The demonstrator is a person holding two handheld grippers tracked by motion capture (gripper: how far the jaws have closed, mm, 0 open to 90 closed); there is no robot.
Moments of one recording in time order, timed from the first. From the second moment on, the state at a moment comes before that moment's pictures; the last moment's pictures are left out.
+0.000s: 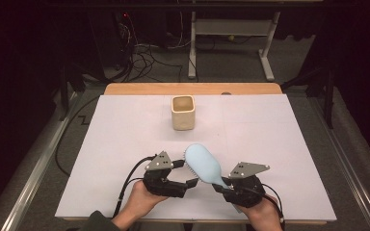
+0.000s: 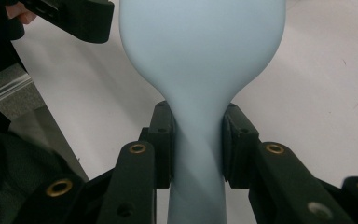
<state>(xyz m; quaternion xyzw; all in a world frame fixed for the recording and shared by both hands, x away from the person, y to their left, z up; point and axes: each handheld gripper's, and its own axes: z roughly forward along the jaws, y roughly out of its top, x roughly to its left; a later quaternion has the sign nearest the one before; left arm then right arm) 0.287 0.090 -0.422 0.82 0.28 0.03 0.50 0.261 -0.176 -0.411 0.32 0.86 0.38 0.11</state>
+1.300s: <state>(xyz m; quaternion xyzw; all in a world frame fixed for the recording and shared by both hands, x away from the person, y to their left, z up) 0.293 0.068 -0.413 0.81 0.30 -0.01 0.51 0.256 -0.152 -0.411 0.29 0.87 0.38 0.12</state>
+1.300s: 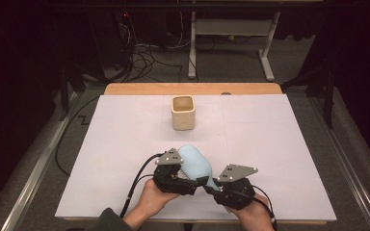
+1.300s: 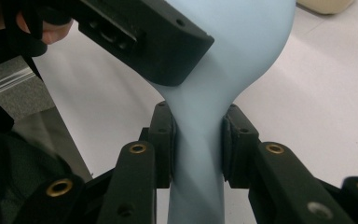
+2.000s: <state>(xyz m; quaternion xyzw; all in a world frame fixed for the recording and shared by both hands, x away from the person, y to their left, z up) 0.290 0.079 -0.398 0.79 0.30 -0.03 0.54 0.258 -0.144 -0.408 0.28 0.87 0.39 0.14</state>
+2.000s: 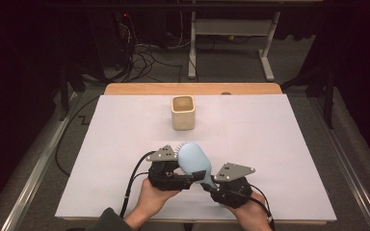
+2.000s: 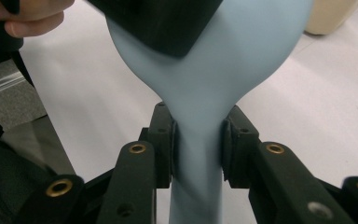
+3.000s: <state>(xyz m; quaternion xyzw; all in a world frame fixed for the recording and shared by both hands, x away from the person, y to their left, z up) 0.293 0.085 -0.376 0.80 0.29 -0.02 0.53 0.262 -0.146 -0.416 0.26 0.86 0.43 0.13</state>
